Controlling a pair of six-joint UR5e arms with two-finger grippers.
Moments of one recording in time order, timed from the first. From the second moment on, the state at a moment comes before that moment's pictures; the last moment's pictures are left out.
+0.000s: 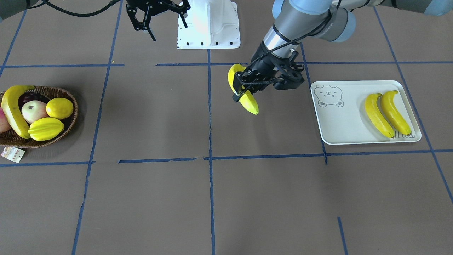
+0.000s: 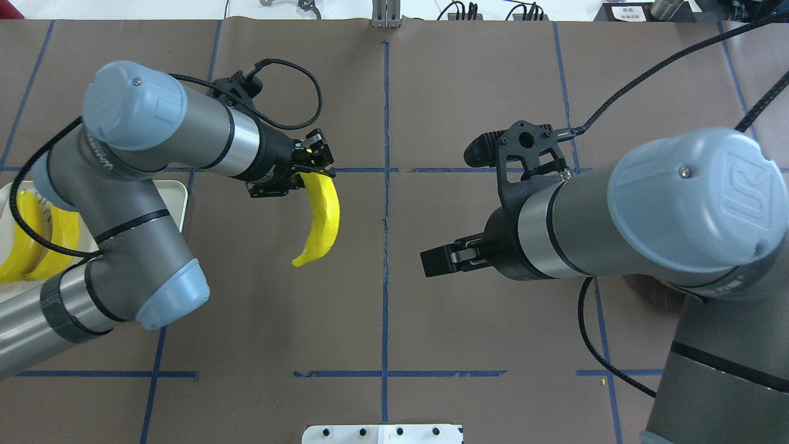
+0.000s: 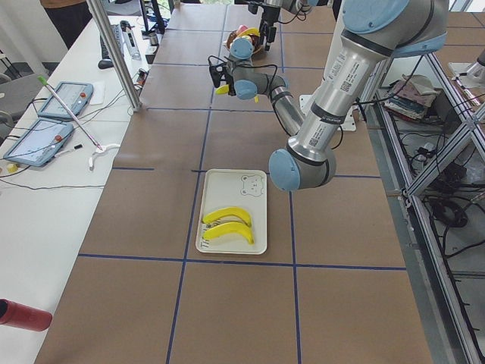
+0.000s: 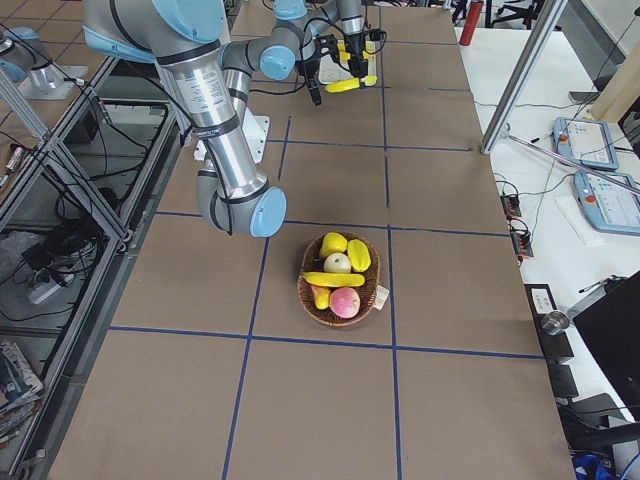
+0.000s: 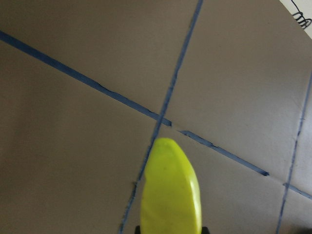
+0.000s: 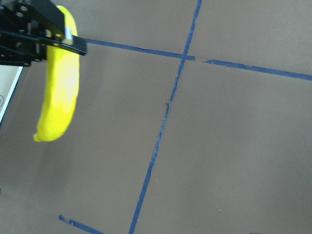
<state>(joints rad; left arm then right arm) -0.69 -2.09 -1.86 -1.91 -1.97 -1.67 0.47 -1.05 2.34 -1.83 1.79 1.04</state>
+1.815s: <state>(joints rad) -0.88 -1.77 -1.69 -1.64 -1.97 -1.12 0.48 -1.13 2.36 -1.83 1.76 1.06</state>
